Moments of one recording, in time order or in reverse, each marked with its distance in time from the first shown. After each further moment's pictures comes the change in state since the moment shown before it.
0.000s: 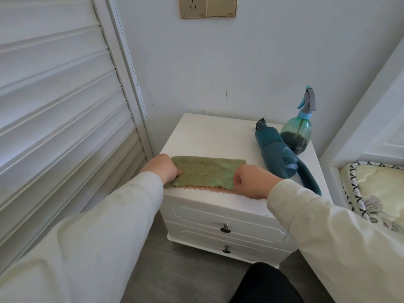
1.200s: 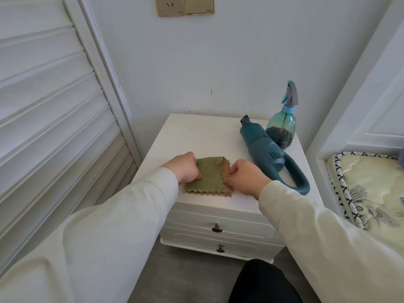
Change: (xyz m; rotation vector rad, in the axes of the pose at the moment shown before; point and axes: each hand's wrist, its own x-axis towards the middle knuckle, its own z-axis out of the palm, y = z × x) left_hand -0.019 0.071 0.017 0.000 -0.221 0.253; right_hand 0.001 0.013 0.013 0.500 0.195 0.219
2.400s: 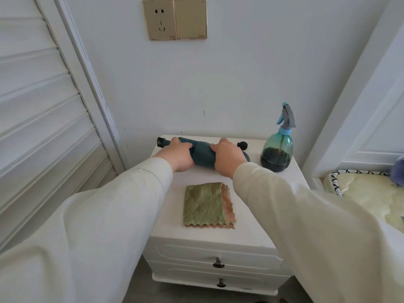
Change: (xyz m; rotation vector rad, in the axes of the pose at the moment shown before) left_hand 0.085 0.011 -0.064 0.244 0.181 0.179; right_hand 0.105 -0.061 -0.029 -0.612 0.201 -0.193
